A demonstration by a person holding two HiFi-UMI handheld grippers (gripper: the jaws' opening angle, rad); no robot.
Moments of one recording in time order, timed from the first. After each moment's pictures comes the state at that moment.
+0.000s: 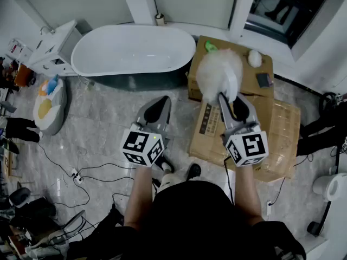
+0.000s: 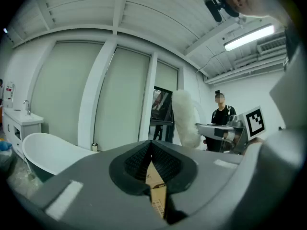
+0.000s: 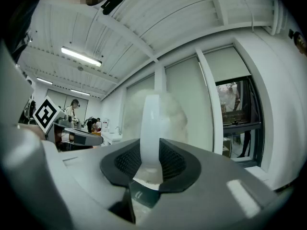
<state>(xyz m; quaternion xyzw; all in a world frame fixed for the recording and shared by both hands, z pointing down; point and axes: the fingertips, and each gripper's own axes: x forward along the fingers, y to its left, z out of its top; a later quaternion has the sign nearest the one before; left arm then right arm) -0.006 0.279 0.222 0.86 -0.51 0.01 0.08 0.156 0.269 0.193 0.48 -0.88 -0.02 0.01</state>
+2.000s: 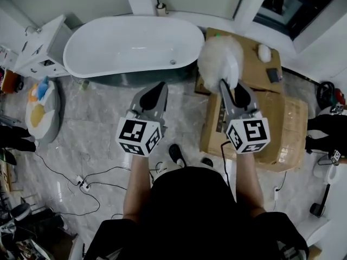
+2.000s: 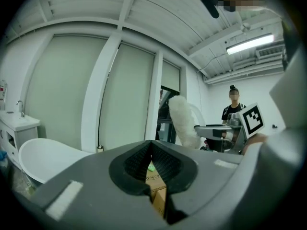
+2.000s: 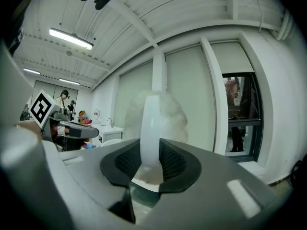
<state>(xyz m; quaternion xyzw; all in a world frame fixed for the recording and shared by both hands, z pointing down) -0.189 0.162 0.225 0.88 -0.48 0.02 0.07 -0.019 0.159 0.208 0.53 -0.85 0.01 0.05</state>
